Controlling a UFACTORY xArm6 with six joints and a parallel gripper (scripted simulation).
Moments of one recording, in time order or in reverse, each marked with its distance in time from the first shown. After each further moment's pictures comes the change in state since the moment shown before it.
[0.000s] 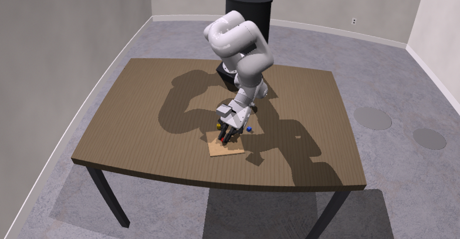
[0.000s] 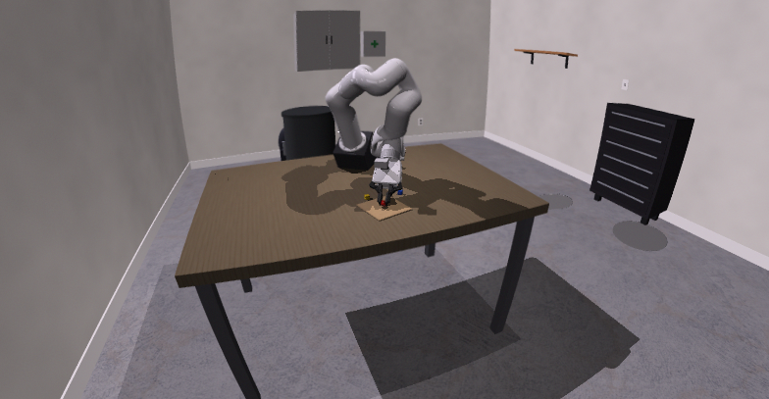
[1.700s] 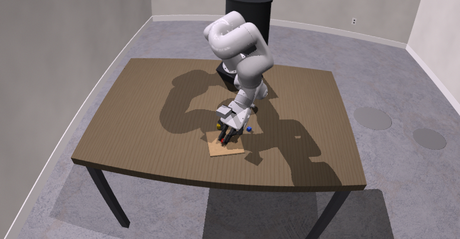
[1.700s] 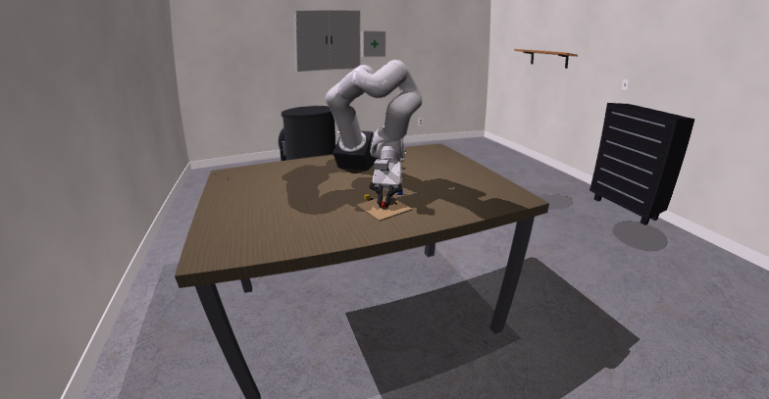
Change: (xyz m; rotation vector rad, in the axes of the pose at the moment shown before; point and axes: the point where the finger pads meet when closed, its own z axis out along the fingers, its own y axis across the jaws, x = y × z) arm -0.004 0.000 0.003 0.000 0.000 0.000
